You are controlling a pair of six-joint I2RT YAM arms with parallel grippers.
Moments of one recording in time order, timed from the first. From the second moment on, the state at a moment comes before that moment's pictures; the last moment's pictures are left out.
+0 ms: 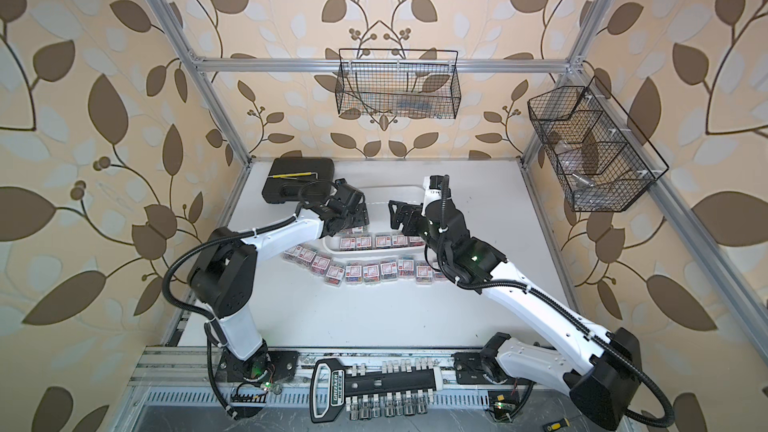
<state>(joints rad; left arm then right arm) -0.56 1.85 1.32 -0.41 -0.28 -0.69 0.71 1.07 0.96 -0.16 0.25 0.63</state>
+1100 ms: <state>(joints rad) -0.59 2.10 1.56 -0.56 -0.35 -0.68 0.65 0.92 0.85 -0.11 0.22 0.64</state>
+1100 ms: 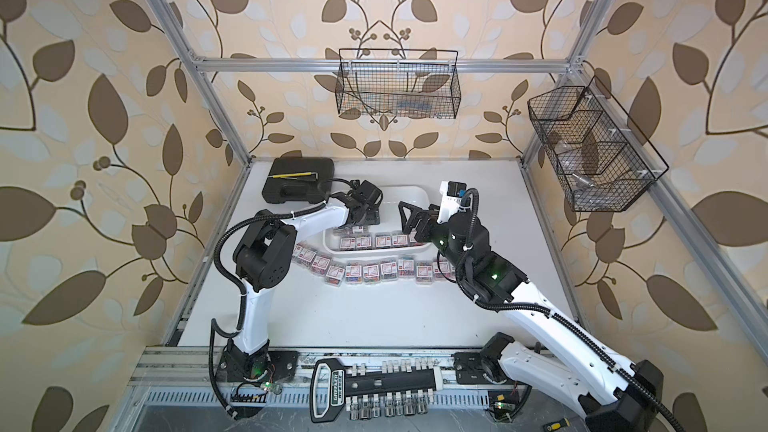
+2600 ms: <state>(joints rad) -0.60 1.89 1.48 -0.66 -0.49 -0.83 0.04 0.78 0.41 -0.06 0.23 0.68</state>
